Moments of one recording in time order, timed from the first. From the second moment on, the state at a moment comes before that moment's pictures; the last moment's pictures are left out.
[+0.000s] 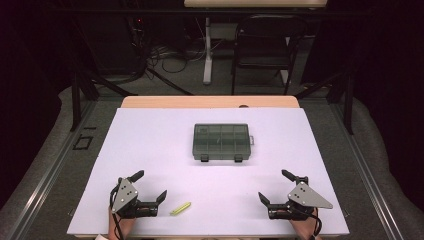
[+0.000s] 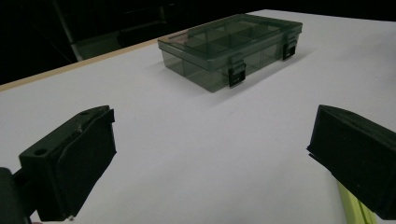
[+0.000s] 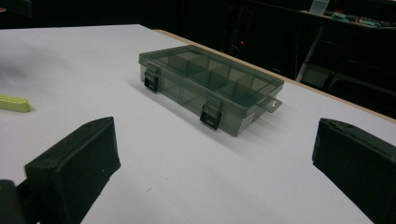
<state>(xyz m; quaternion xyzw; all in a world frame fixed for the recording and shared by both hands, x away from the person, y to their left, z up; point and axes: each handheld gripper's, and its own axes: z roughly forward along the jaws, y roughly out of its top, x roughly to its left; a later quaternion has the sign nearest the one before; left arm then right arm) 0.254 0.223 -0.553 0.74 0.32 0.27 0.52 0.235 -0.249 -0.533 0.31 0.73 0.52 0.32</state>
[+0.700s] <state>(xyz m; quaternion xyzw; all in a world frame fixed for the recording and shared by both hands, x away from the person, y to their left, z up) 0.281 0.211 -0.545 0.77 0.31 0.24 0.50 0.268 -0.235 -0.531 0.31 0.75 0.50 0.29</state>
